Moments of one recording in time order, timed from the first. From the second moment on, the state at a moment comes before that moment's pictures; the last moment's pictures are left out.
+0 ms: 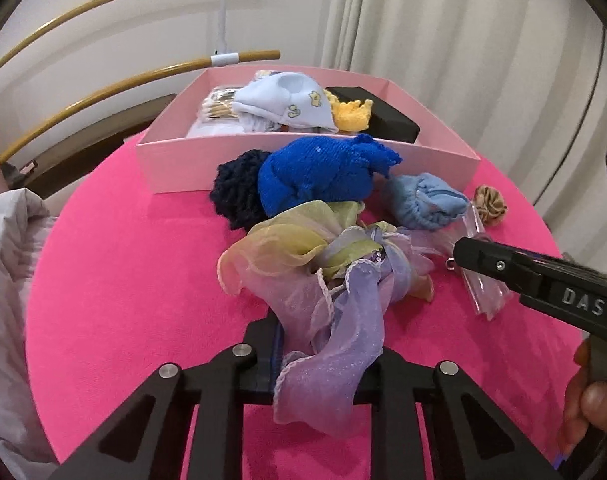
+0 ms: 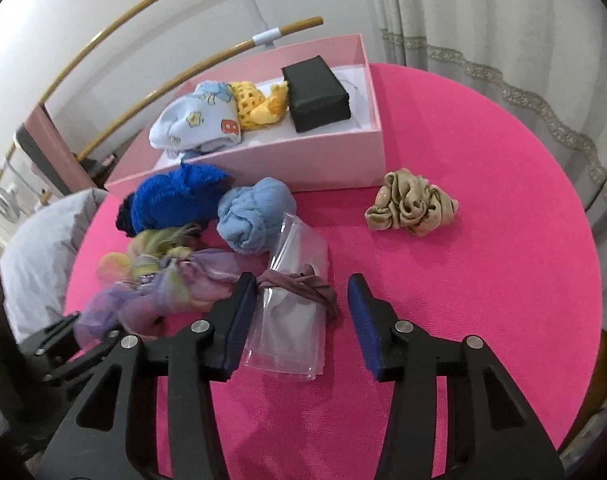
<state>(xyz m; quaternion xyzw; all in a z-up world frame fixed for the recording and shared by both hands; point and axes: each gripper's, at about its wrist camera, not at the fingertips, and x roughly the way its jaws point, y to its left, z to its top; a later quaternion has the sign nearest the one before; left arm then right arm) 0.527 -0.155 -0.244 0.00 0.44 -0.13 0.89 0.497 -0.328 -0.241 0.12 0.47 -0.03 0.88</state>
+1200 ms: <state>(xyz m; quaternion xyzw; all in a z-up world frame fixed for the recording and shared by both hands) 0.446 -0.108 -0.179 -0.01 0.38 -0.10 0.92 0.450 -0.297 -0.200 0.06 0.44 0.00 0.90</state>
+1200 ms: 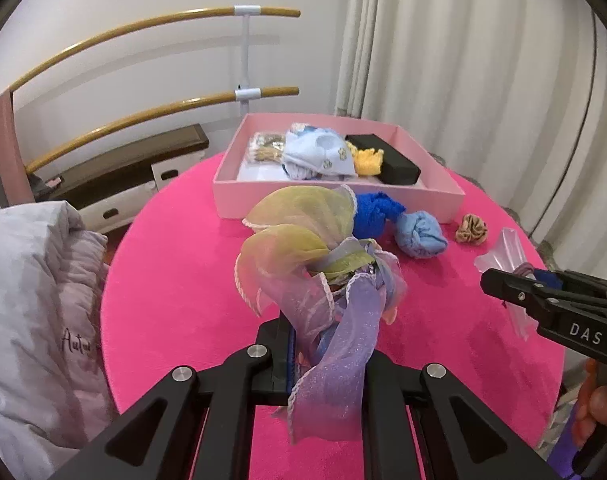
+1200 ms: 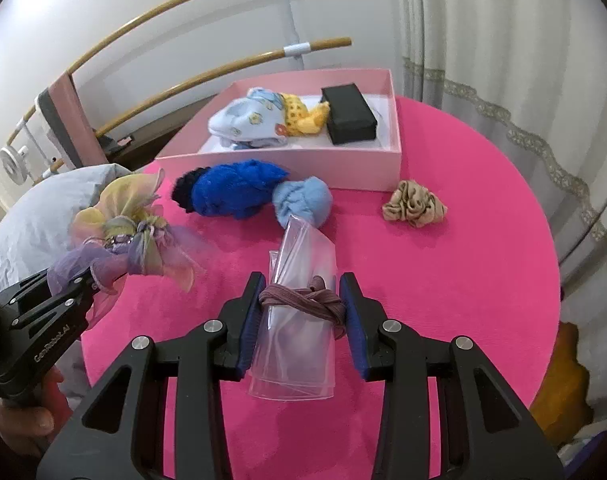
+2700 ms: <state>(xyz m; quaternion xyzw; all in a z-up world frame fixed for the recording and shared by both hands) 0.570 -0.073 -0.078 -0.01 0.29 -0.08 0.95 0.570 -0.295 -0.086 0.03 0.35 0.05 0.93</state>
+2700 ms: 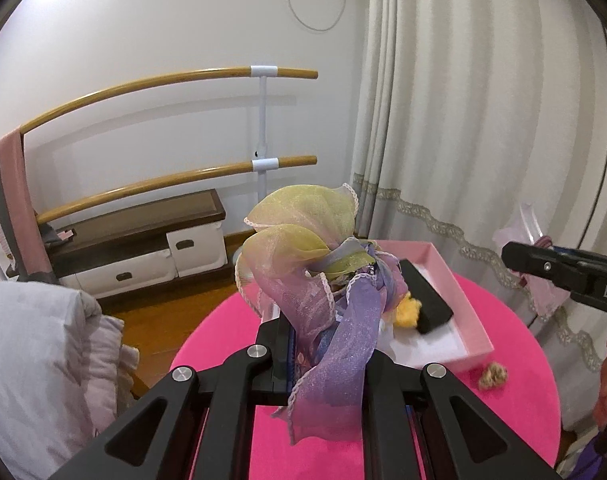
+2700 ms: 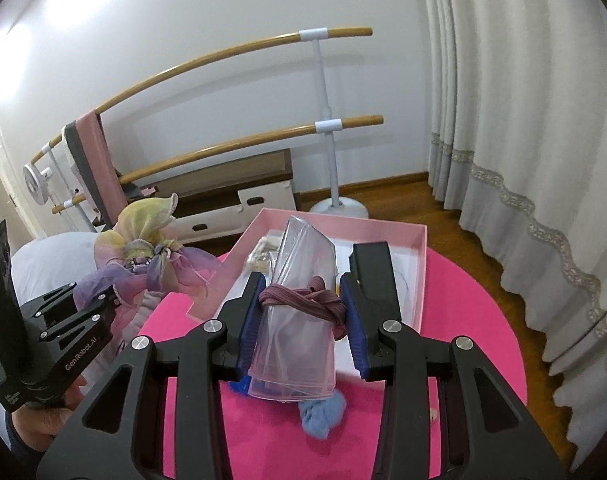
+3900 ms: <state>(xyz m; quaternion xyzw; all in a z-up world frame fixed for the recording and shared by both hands) 0.900 -0.142 -0.165 0.00 0.41 -0.09 0.91 0.742 -0.360 -0.197 0.12 0.48 0.04 0.87</state>
